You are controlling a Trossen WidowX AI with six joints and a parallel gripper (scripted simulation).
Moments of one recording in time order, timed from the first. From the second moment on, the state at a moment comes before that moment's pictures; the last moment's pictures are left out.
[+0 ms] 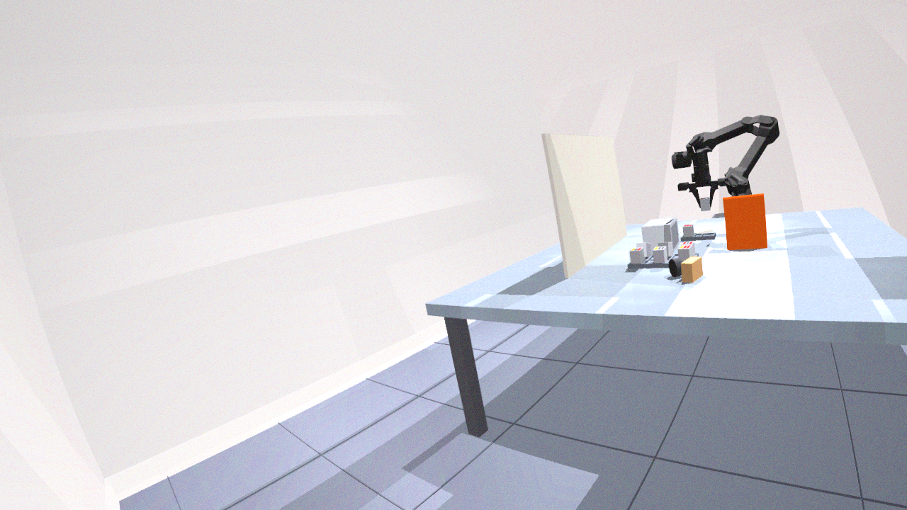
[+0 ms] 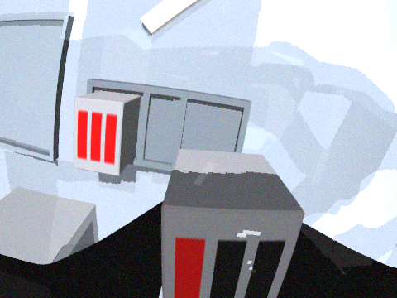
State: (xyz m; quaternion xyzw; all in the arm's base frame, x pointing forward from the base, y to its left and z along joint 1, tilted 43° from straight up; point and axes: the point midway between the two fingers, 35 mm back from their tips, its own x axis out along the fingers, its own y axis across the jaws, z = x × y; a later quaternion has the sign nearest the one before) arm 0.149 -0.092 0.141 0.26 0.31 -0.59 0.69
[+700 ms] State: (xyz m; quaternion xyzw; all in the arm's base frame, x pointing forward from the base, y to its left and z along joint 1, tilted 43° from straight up) arm 0.141 -0.061 0.185 0.27 0.31 -0.58 0.70
